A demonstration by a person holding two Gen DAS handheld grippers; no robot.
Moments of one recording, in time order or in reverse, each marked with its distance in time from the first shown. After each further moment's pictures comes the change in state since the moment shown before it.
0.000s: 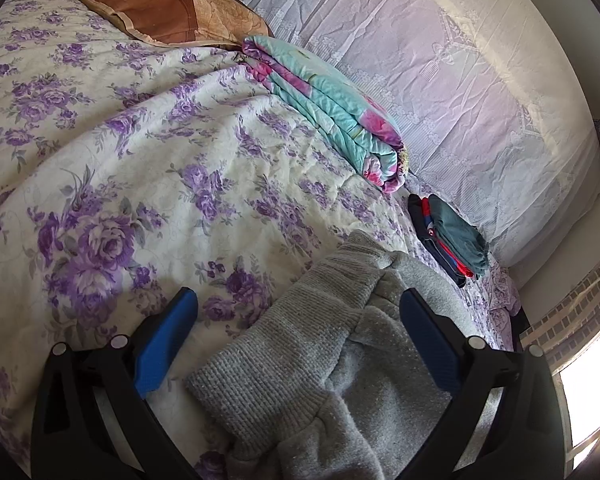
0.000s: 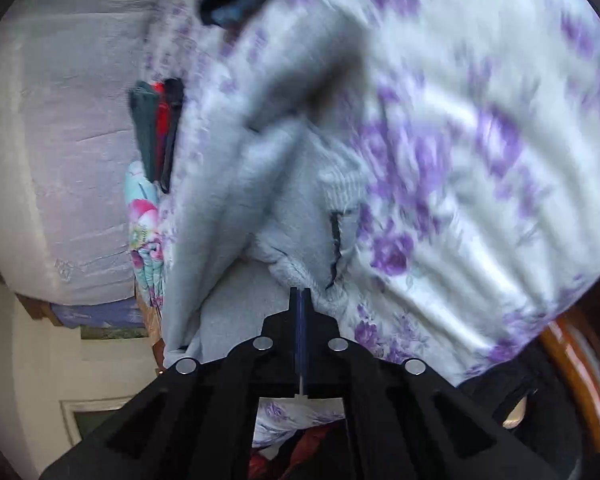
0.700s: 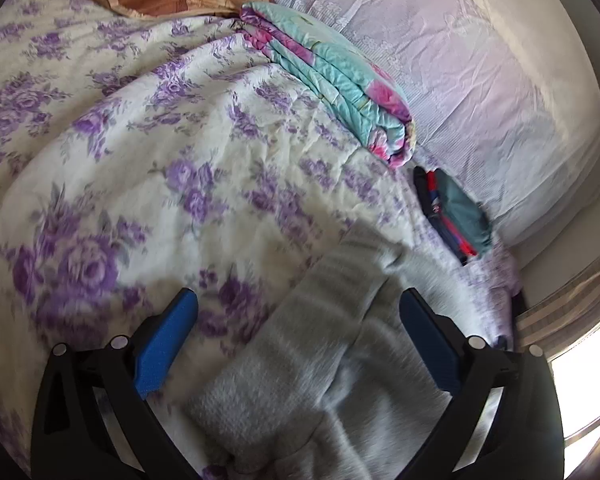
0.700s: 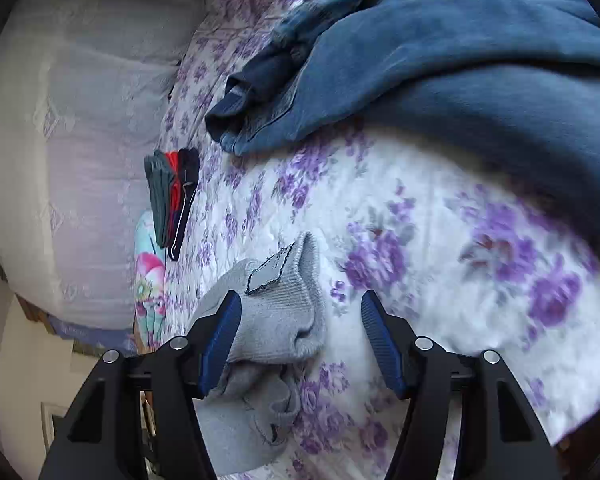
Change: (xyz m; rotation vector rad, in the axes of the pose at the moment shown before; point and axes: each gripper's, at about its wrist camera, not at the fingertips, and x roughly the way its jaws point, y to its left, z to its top) left arm 0.014 0.000 0.026 -0.027 0.159 -0.005; right arm -0.017 -0.035 0.118 -0.082 -0.120 0.036
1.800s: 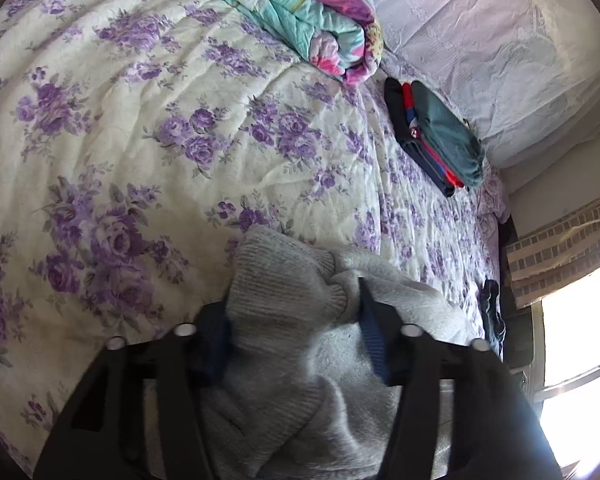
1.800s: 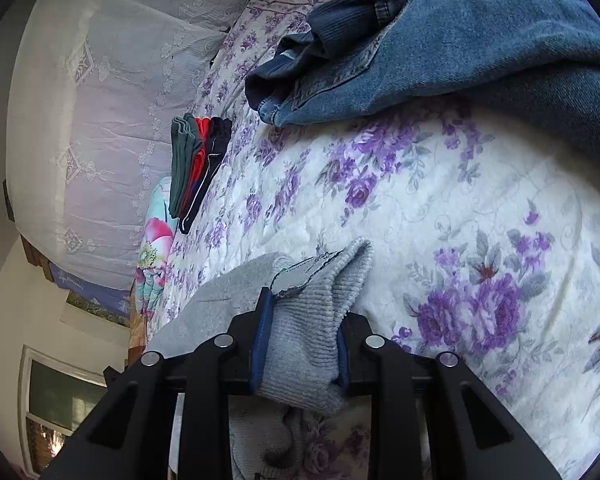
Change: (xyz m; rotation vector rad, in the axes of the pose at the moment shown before) left arm 0.115 -0.076 0.046 0.138 0.358 -0.062; right arm 0.039 0.017 -0.005 -0.209 0.007 0.039
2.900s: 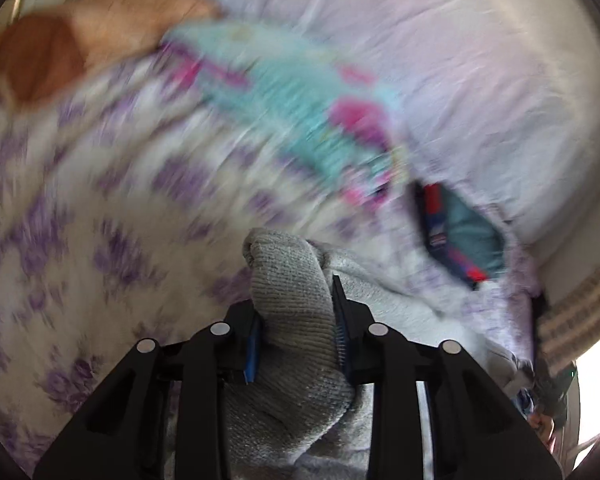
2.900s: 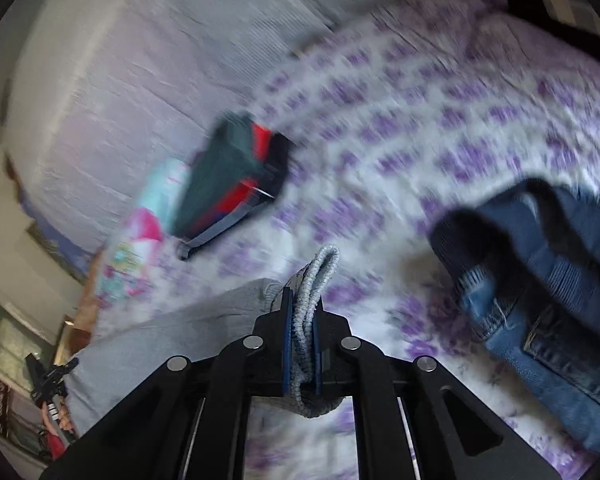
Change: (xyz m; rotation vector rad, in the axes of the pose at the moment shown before) left arm -0.040 0.000 0.053 -0.049 -0.302 0.187; right arm 0.133 0.127 0.127 -0.325 -0.005 -0.152
